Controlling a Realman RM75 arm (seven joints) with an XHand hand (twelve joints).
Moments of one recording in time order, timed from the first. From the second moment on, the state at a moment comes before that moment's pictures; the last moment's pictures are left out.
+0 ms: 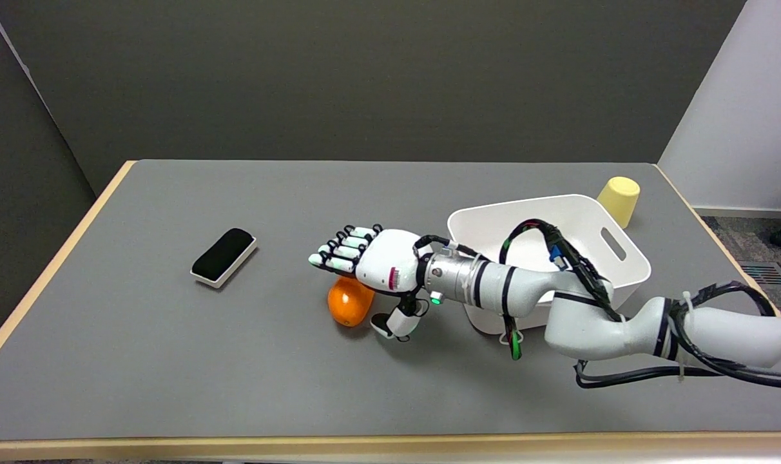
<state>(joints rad) 0.53 -0.85 -2.59 1.51 0.17 0.01 0.49</state>
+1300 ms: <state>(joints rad) 0.52 -0.93 -2.57 1.41 0.18 0.07 0.47</state>
